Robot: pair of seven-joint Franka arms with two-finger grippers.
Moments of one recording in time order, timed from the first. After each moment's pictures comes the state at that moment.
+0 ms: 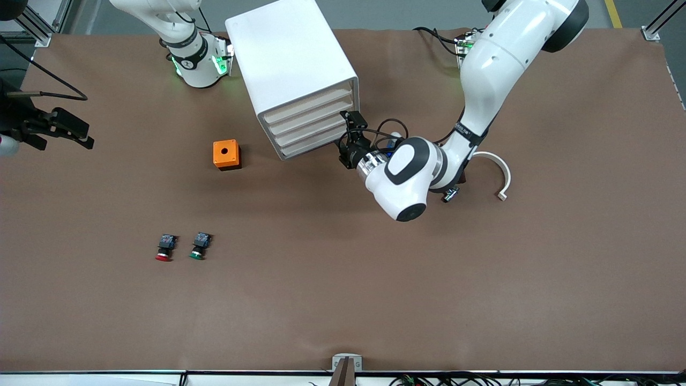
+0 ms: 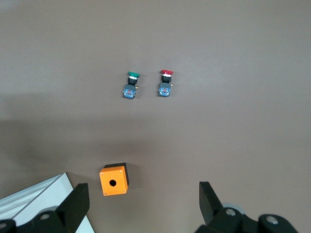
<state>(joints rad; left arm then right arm) -0.40 0.83 -0.31 -1.39 -0.87 1.51 -2.12 -0.01 -0.02 0.01 -1.57 0.02 1.56 0.00</state>
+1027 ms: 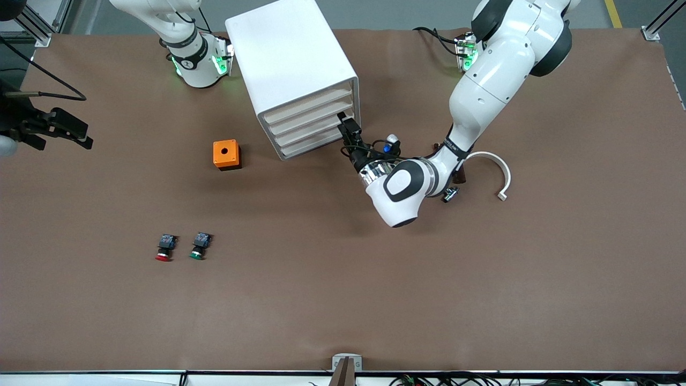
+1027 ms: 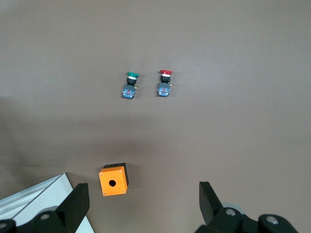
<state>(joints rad) -0.39 0.98 -0.30 -1.39 -0.99 1.38 -2.32 -0.01 -0.02 0.00 -1.57 0.02 1.56 0.00</state>
